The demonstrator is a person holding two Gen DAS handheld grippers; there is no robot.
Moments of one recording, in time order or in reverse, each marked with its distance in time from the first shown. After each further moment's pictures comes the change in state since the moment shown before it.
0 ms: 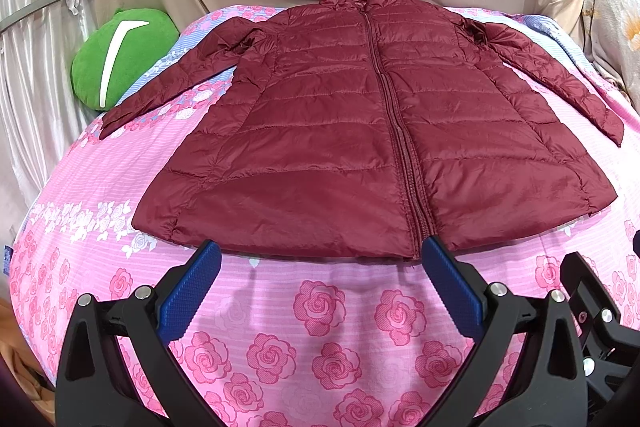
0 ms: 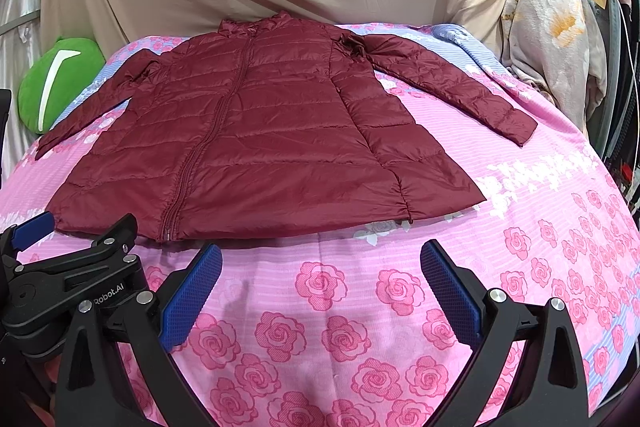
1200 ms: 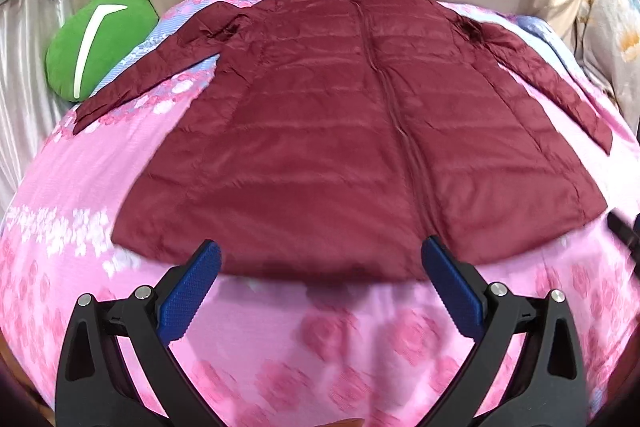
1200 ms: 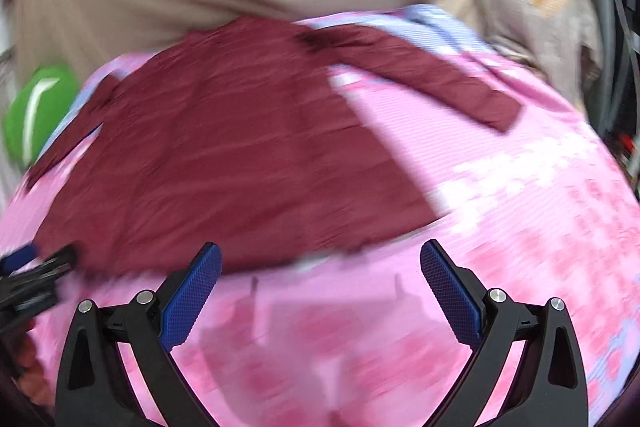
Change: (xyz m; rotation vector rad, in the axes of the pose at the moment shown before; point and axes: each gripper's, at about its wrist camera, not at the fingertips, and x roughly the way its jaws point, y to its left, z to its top) left arm 0.027 0.038 0.022 -0.007 0.049 -0.112; right arm 0.027 -0.096 0.026 0.125 0.020 -0.014
